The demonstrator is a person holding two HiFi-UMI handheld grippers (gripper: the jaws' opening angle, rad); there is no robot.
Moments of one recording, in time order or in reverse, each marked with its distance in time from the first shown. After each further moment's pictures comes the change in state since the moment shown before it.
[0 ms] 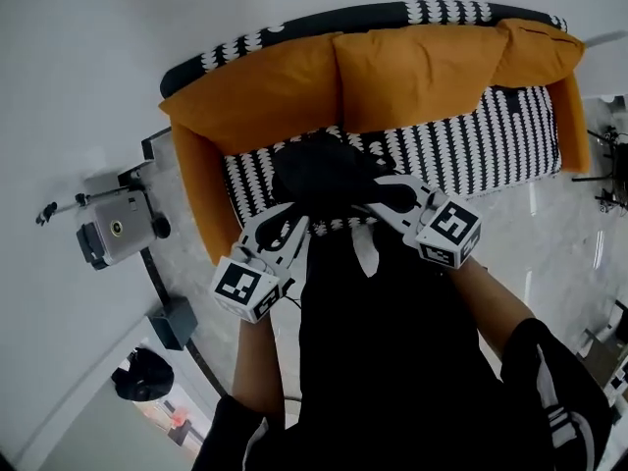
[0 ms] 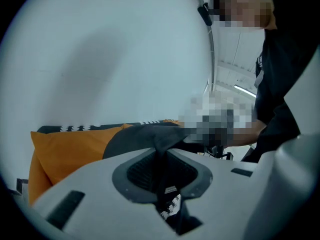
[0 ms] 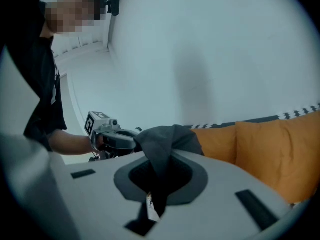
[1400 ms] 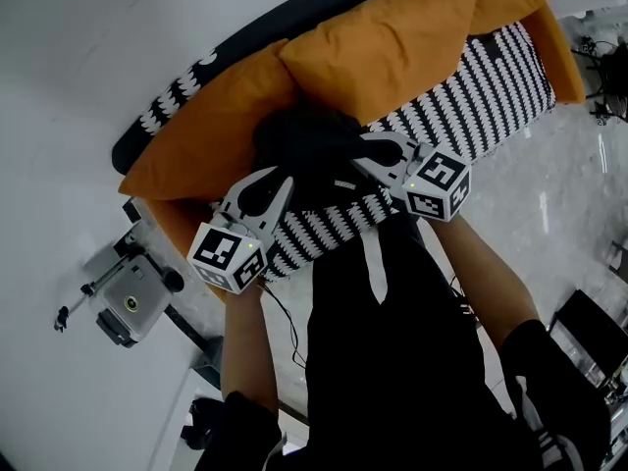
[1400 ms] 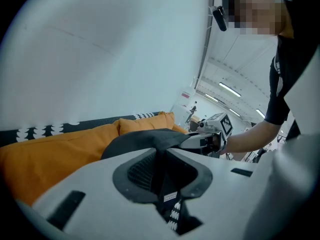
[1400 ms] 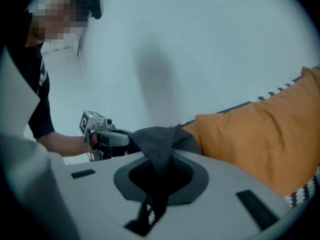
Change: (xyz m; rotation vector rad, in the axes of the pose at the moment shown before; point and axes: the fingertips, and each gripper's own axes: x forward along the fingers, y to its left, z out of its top) left arm 0.134 0.102 0.017 0.033 0.105 -0.256; right arm 0.043 -0.153 -0.020 0.182 -0.109 -0.258
